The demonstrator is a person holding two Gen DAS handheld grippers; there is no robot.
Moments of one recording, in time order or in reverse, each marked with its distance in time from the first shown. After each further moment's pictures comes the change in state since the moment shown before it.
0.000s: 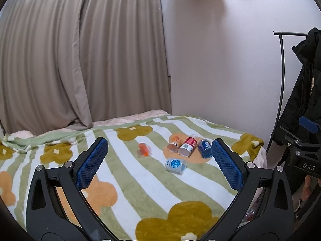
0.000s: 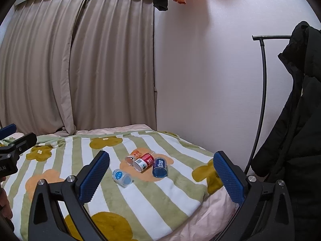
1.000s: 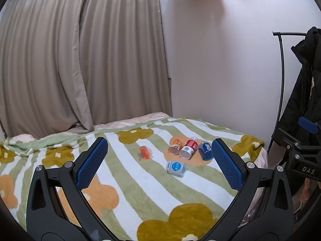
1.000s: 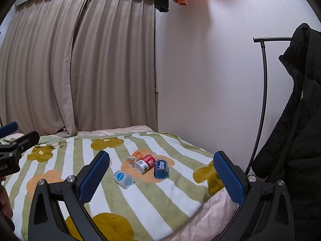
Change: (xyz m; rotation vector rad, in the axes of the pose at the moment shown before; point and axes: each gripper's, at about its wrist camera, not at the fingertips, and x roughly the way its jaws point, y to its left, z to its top) left arm -0.006 0.001 0.010 0.013 -0.018 0.010; right arm -0.002 0.003 0.005 -0.003 -0.007 0.003
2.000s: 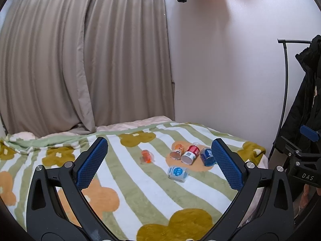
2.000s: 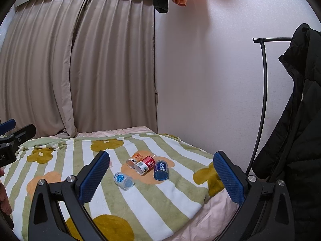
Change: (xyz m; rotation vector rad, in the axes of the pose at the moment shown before) left arm 0.001 0.009 0.011 -0.039 -0.015 0.010; right arm 0.000 0.002 0.007 0.006 -0.003 -0.003
